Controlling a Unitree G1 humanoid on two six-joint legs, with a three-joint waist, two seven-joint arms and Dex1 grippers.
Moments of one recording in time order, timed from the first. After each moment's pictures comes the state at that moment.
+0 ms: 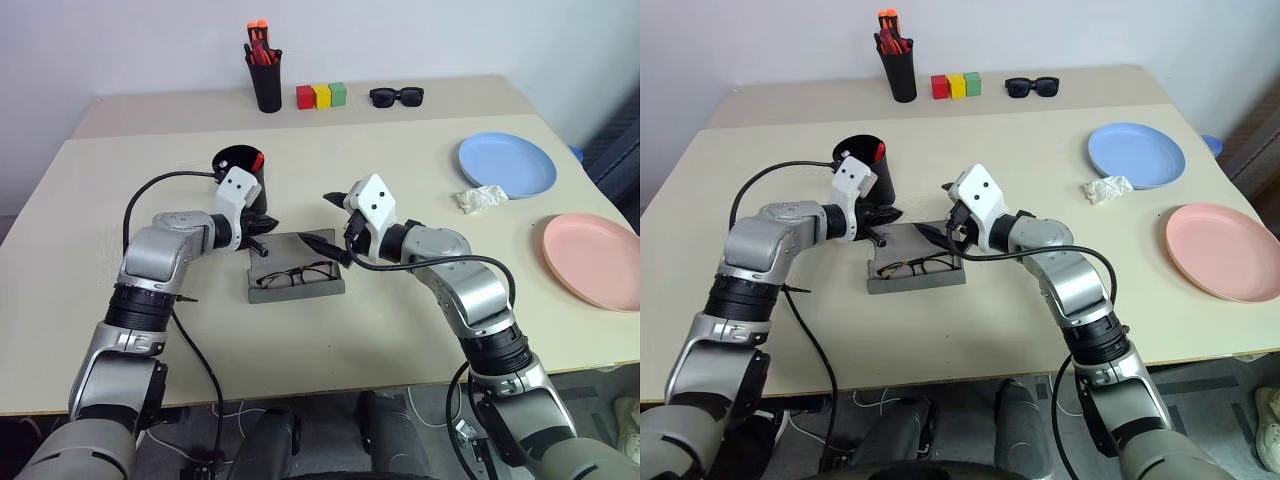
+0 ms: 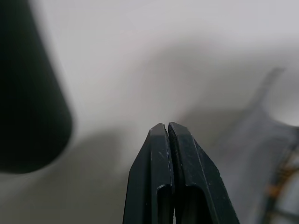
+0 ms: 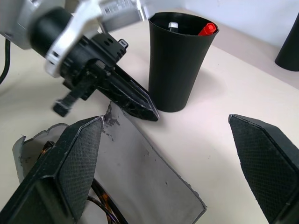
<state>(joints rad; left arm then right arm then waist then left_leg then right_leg) -0.72 0.50 -0.08 0.19 -0.26 0.83 -0.68 -0.58 -0.31 0.22 -0.16 0.20 0.53 0.64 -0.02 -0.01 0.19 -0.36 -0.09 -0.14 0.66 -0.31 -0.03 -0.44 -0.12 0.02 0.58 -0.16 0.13</state>
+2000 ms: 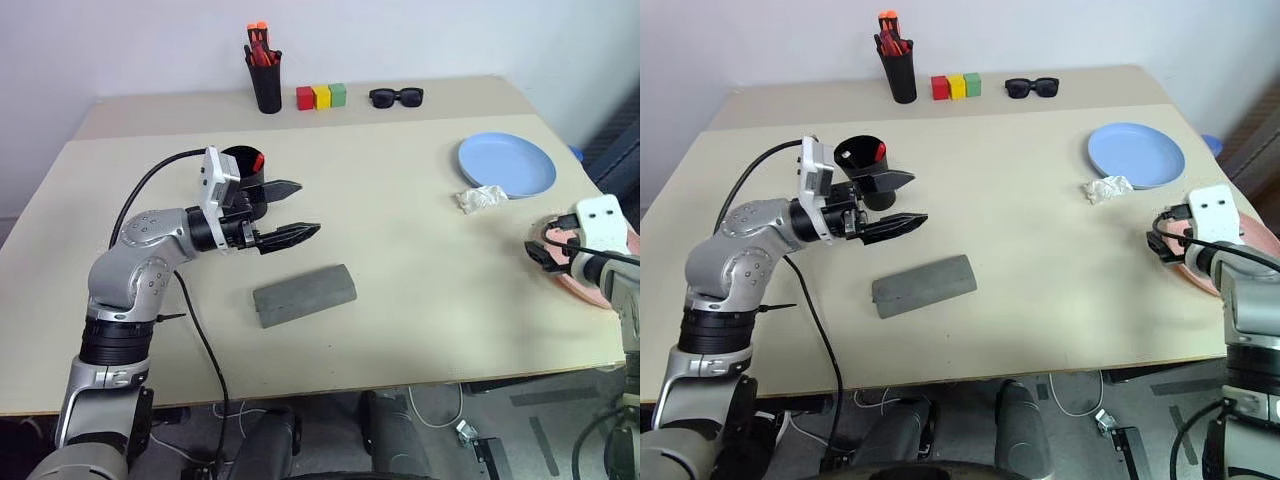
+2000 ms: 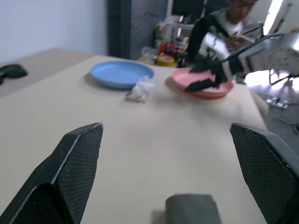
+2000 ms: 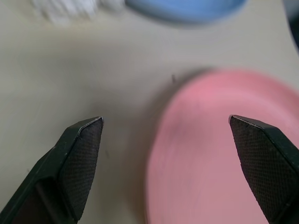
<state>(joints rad) -0.57 0.52 0.06 -0.11 -0.60 0.52 -1.06 -0.31 -0.81 -0.33 0.12 0.13 0.77 0.45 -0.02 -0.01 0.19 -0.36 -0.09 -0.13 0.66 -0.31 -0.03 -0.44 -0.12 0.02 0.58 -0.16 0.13</state>
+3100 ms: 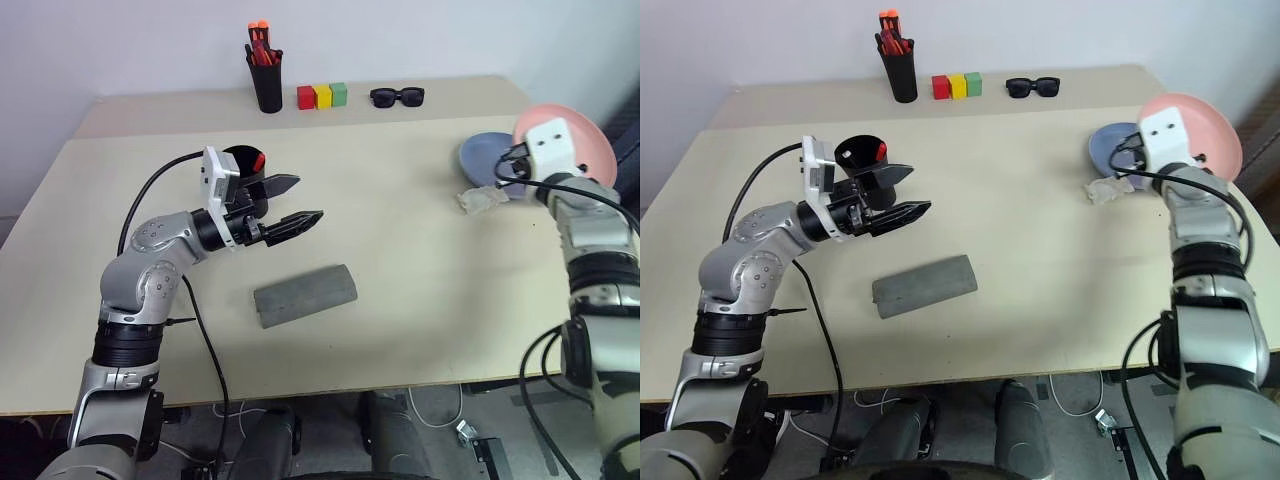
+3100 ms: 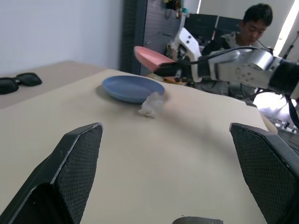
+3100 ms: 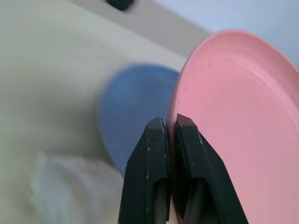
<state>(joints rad) -0.55 0.47 0.06 -0.10 -0.62 0.51 -0.92 -1.01 -0.68 -0.04 1.03 -0.08 0.03 0.38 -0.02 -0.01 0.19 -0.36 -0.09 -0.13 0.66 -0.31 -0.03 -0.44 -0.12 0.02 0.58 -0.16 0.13</state>
